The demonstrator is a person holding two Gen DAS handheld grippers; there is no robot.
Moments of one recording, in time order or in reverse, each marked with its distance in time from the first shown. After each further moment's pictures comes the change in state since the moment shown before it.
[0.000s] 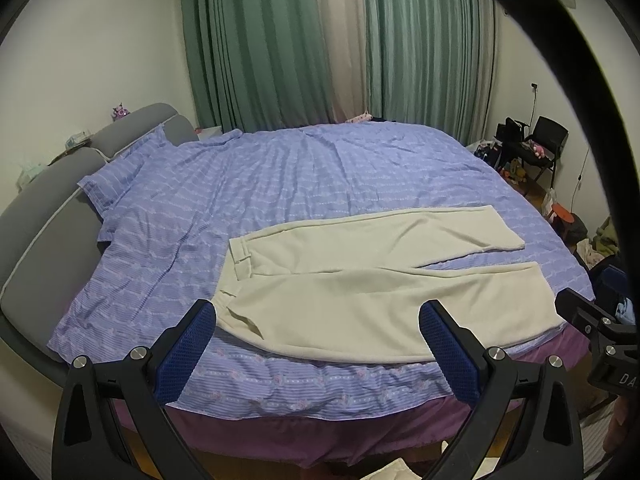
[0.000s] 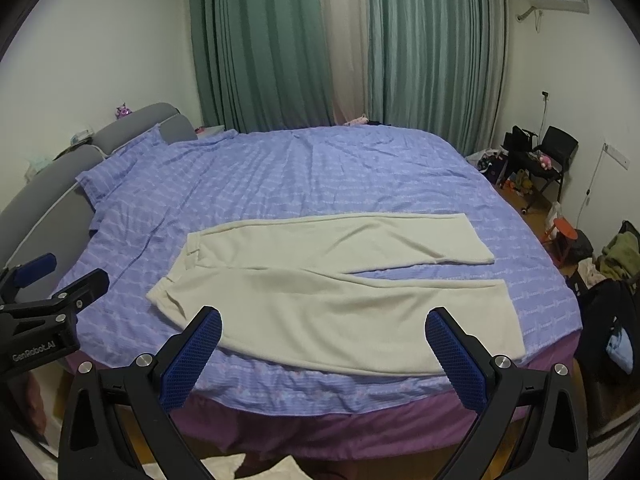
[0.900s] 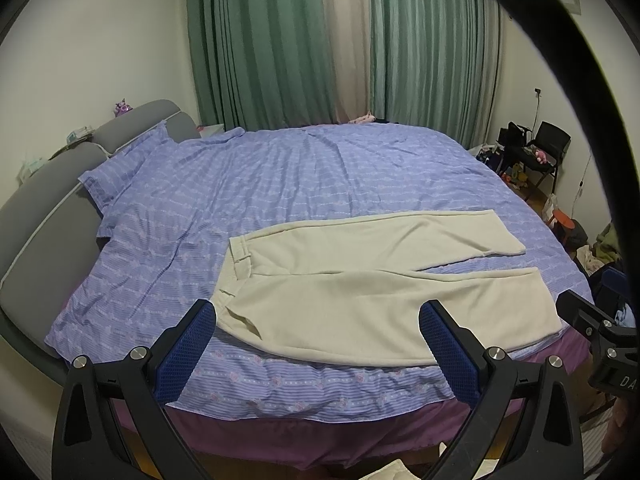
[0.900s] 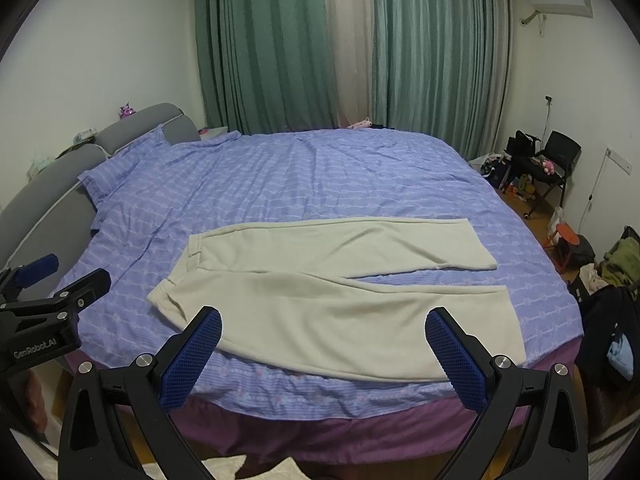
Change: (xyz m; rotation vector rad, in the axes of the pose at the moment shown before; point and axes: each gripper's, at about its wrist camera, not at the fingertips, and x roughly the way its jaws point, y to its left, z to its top) left arm 0.006 0.001 -0.009 -0.018 -0.009 0.002; right arm 0.000 0.002 0.004 -0.013 -0.011 0.007
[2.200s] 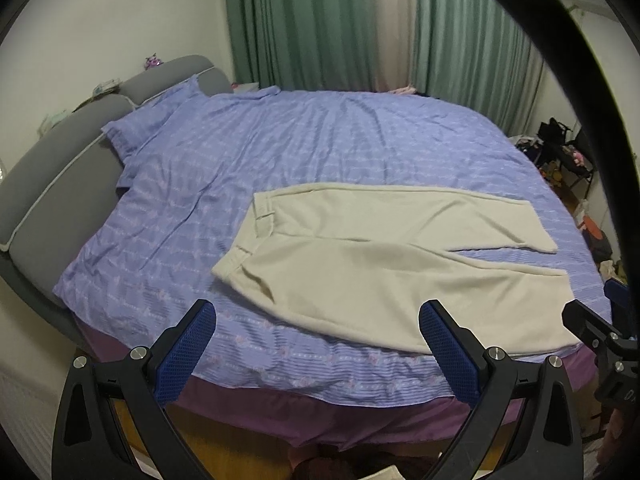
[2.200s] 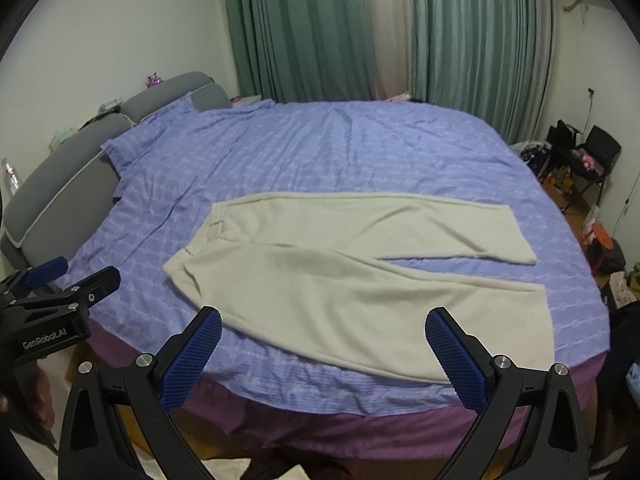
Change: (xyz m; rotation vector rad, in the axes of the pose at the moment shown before) left arm 0.046 0.012 -0.021 -0.111 0.137 0.110; right arm 0.060 -0.002 -0.004 -0.056 0.120 0.139
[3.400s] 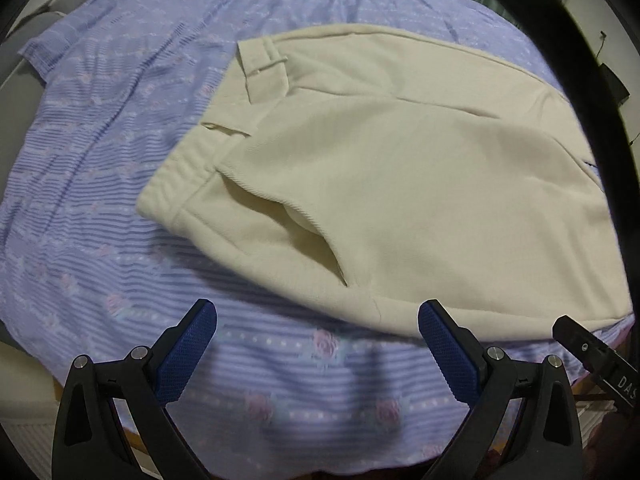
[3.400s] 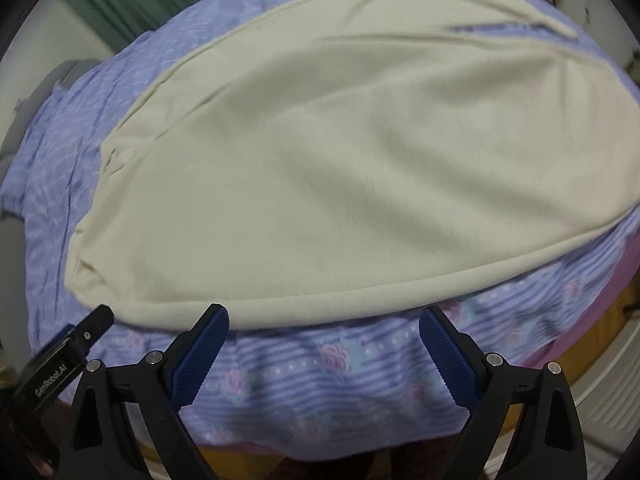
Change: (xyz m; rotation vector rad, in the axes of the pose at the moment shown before) left arm 0.339 0.095 -0.055 0.080 0.346 -0.086; right arm 0.309 0.056 -0.114 0.525 0.392 -0.097
